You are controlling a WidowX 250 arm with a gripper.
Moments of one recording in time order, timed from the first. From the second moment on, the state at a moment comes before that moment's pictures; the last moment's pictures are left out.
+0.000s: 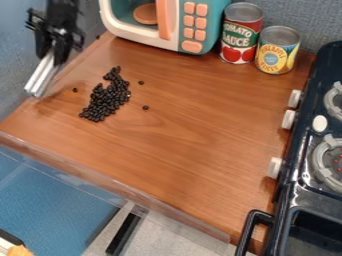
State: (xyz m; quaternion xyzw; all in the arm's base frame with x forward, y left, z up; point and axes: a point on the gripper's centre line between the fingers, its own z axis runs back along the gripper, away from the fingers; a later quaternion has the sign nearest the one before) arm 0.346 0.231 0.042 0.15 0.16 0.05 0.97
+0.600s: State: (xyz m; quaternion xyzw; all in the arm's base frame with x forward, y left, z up) arm 0.348 0.225 0.018 0.13 0.17 -0.01 0.98
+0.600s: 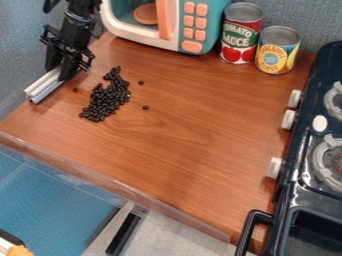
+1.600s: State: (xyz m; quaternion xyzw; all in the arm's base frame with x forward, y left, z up) arm 0.352 0.217 0.013 0.13 0.18 0.04 0.97
